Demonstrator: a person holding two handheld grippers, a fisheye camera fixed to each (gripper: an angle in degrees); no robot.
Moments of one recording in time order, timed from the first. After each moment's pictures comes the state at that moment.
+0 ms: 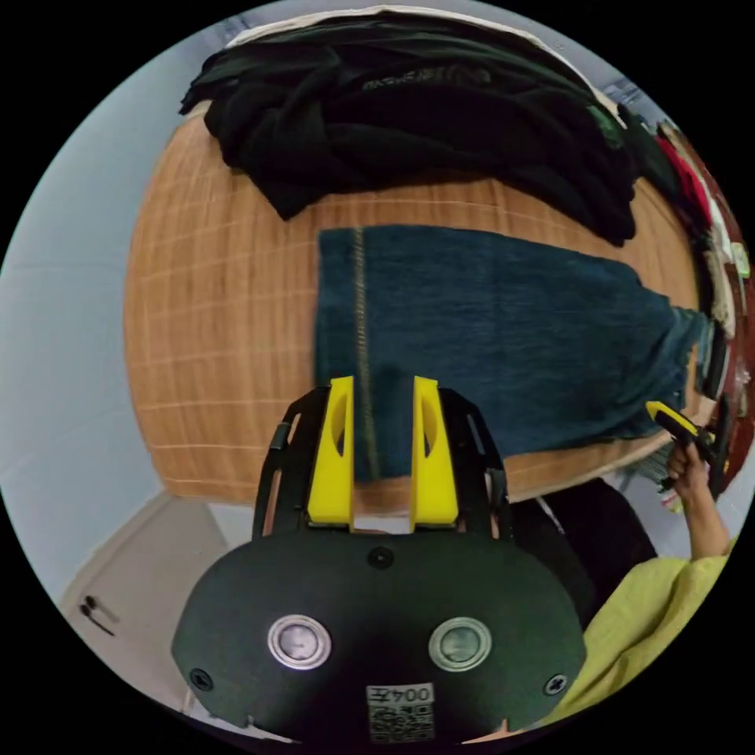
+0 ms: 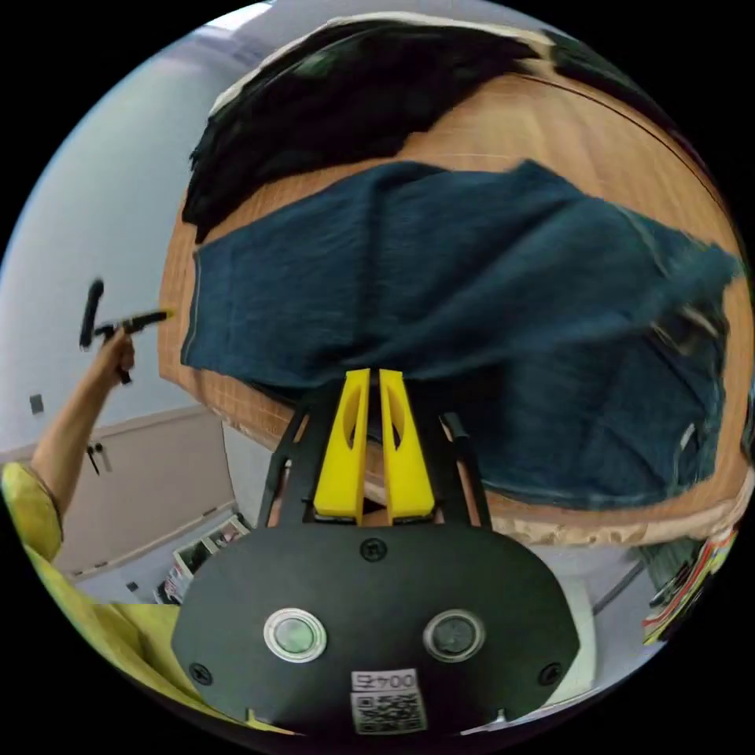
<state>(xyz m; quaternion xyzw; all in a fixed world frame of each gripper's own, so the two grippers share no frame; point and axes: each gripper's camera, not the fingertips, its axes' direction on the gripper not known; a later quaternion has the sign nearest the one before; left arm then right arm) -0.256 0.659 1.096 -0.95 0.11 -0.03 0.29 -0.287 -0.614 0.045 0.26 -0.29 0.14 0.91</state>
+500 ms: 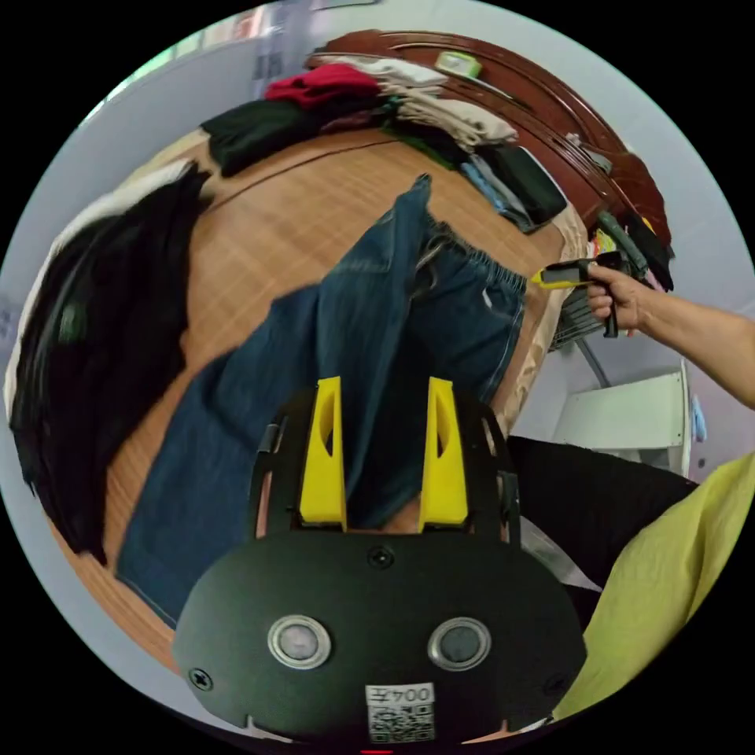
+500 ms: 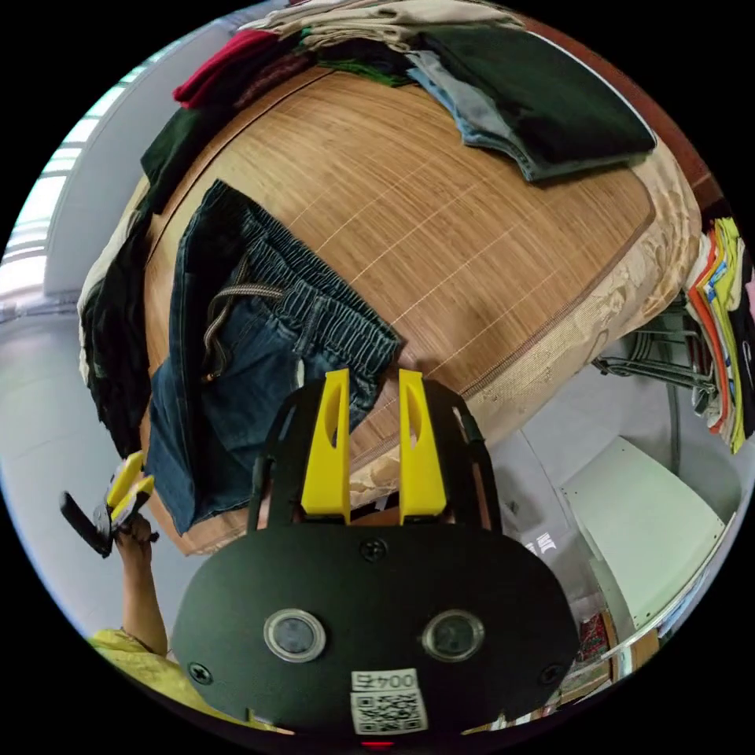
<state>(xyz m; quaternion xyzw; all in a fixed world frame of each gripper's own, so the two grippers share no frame) 0.160 0.454 1.251 -0.77 0.51 0.03 0.39 0.004 -0.311 0.149 0.22 -0.33 0.50 0.77</state>
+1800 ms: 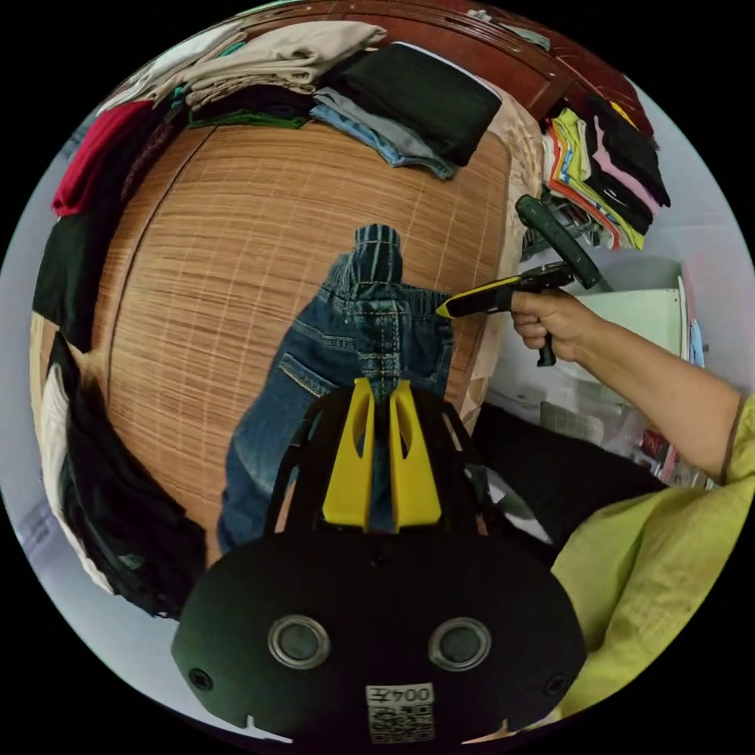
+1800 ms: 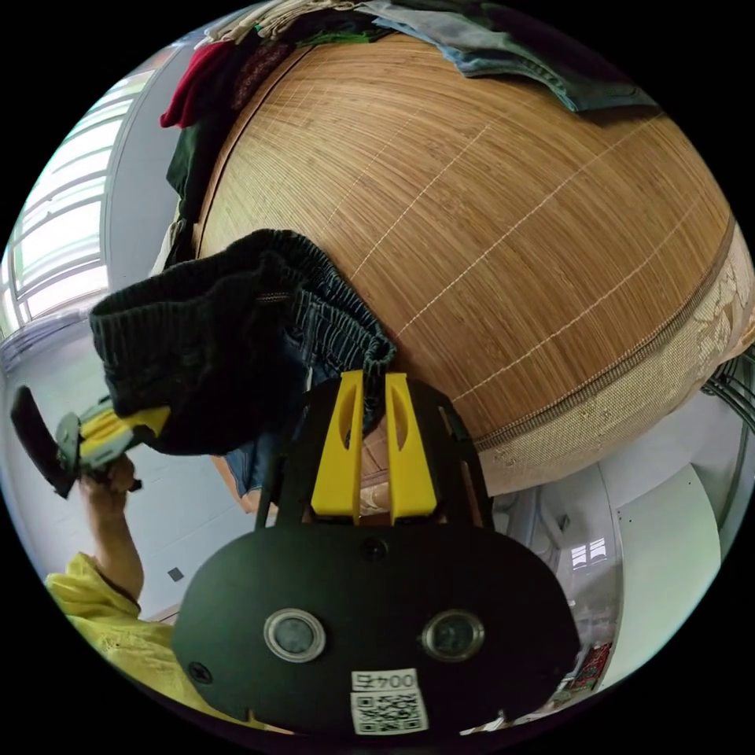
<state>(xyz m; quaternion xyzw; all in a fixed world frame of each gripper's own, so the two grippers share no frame) 0.411 0.202 1.523 -0.74 0.61 0.18 0.22 0.073 -0.166 0.166 0.25 -0.49 0.41 0.72</state>
